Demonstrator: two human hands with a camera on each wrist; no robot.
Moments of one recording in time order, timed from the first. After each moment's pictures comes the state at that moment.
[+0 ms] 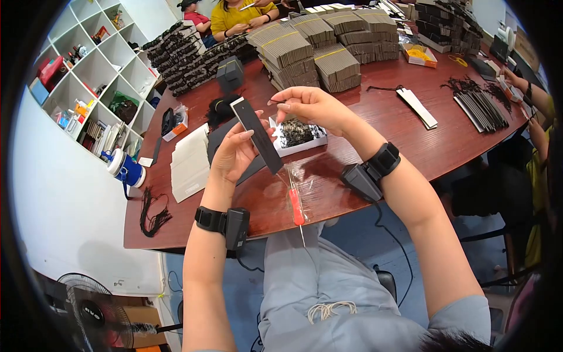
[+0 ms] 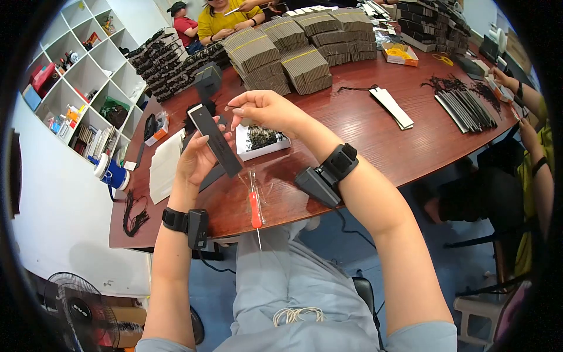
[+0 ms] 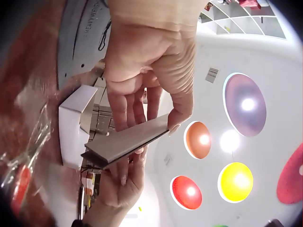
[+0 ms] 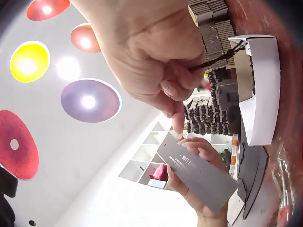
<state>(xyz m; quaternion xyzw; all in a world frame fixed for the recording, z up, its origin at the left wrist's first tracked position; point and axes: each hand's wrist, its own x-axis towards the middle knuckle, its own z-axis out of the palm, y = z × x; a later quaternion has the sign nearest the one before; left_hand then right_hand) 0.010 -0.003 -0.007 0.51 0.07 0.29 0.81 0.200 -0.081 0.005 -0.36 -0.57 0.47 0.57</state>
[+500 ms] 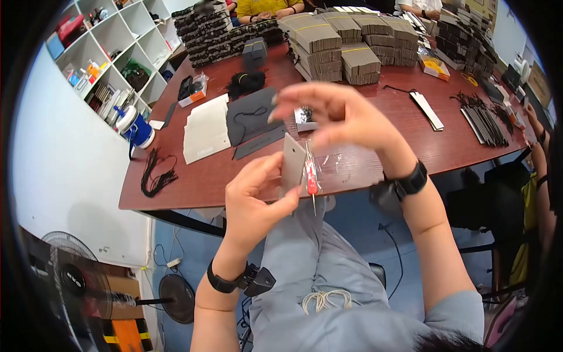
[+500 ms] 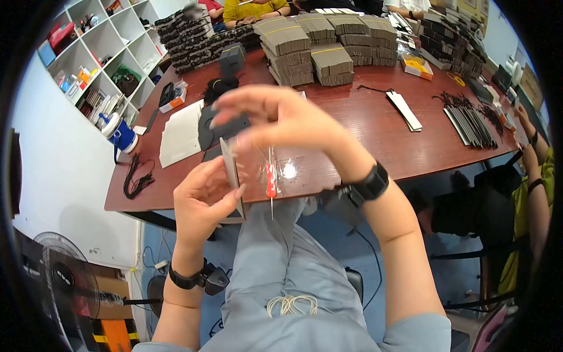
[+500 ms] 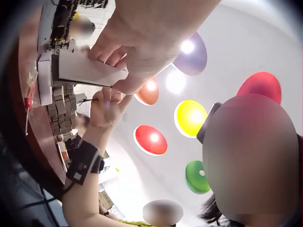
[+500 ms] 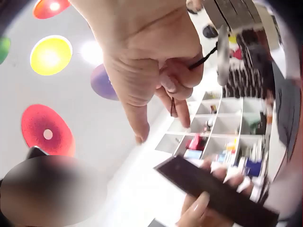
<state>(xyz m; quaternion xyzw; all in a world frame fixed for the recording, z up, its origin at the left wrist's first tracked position) -0.058 -0.156 0.015 0.74 0.22 0.43 0.47 0.144 -0.156 0.051 -0.25 -0.69 0.44 0.51</state>
